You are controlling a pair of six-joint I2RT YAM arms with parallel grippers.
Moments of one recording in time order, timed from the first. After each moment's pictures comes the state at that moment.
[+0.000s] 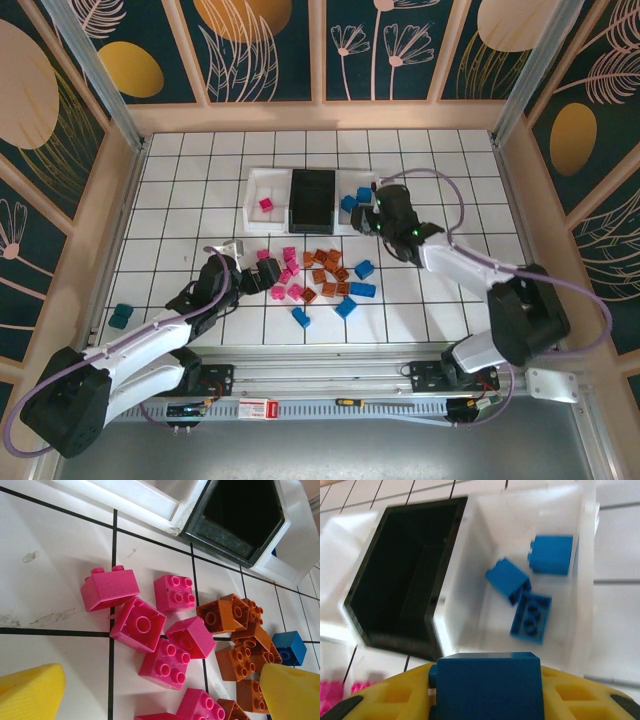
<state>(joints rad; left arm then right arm) -0.56 0.97 0.27 0.11 0.02 -0.79 0.53 1.50 0.91 -0.06 0.04 0.44</state>
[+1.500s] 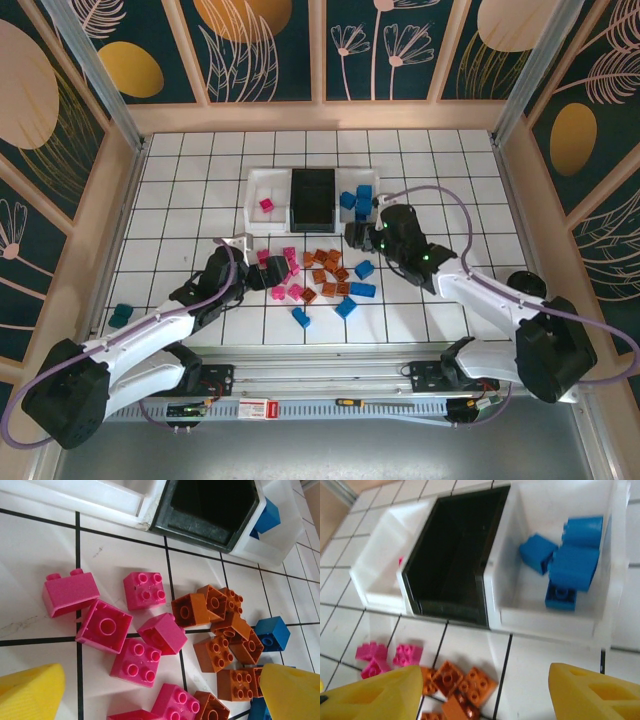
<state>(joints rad) -0.61 1.02 0.37 0.03 0.05 -0.75 0.64 1.21 0.68 -0.04 0.04 0.48</state>
